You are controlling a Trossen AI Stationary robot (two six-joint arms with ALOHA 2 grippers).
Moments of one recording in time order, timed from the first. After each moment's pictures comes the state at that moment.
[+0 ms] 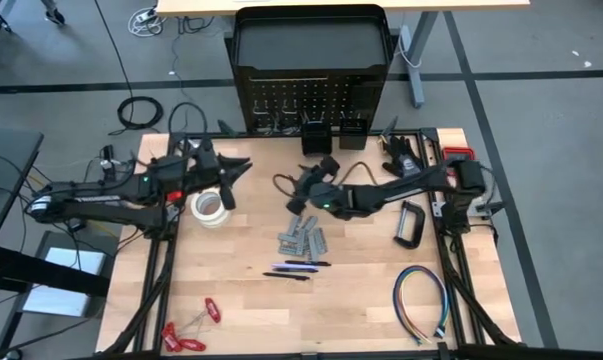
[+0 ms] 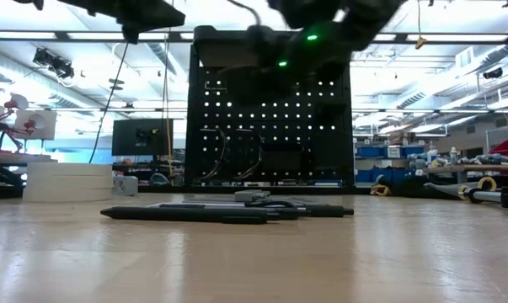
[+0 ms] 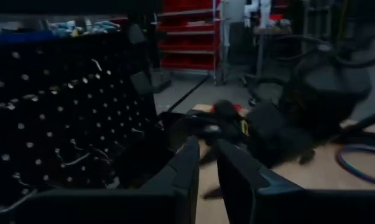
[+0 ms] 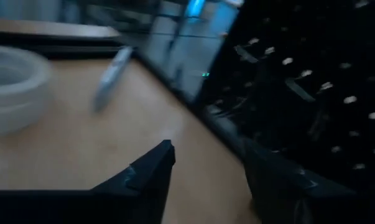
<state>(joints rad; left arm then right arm) 0.11 0.74 0.64 0.06 -0.31 0.02 -0.01 1.86 1.15 0.32 0.84 -0.03</state>
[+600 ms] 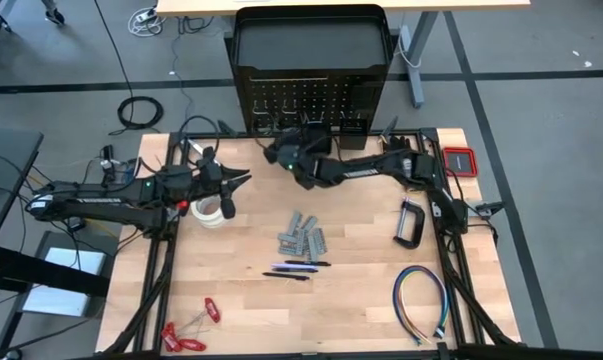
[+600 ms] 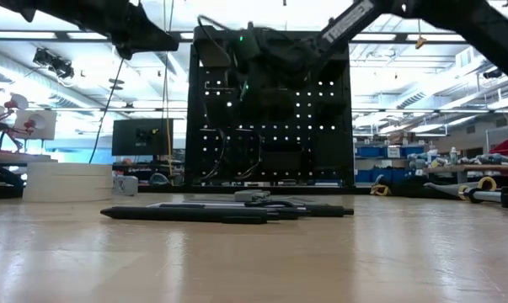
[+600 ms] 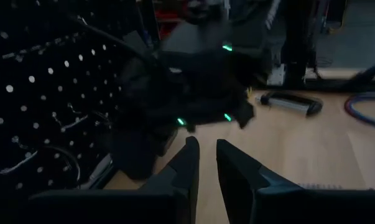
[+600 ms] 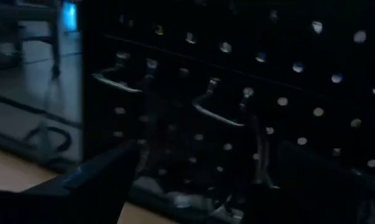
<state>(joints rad) 0.07 0.73 0.57 -0.02 -0.35 0.05 -0.24 2.21 1.58 0.33 1.07 0.12</state>
